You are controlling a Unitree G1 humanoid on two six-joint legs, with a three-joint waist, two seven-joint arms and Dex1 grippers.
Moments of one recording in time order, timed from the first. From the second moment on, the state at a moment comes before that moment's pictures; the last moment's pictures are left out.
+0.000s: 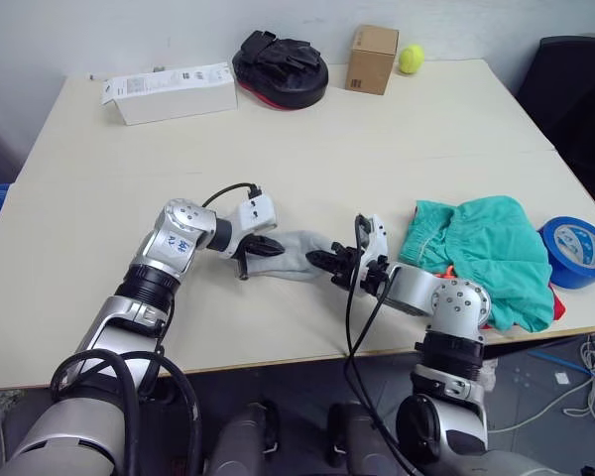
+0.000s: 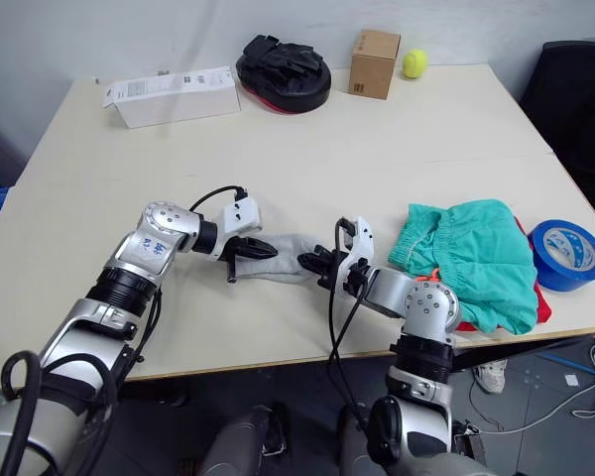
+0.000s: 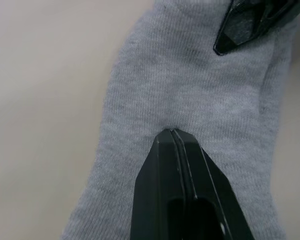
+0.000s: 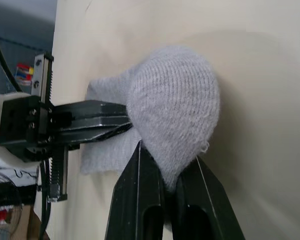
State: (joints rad) left arm -0.90 0.46 -0.28 0.59 0.05 0.25 -1.10; right arm -0.58 0.04 -0.41 -0.02 0.88 1.38 -0.03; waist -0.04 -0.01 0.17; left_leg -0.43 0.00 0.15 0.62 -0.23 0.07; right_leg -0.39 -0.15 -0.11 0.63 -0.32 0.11
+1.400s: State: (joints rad) left arm -0.84 0.45 -0.23 0.50 0.04 0.31 -1.02; right arm -0.78 -0.10 -0.01 0.20 0.69 1.12 0.43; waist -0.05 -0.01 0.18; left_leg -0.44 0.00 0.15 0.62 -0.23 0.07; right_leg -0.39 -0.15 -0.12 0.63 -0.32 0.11
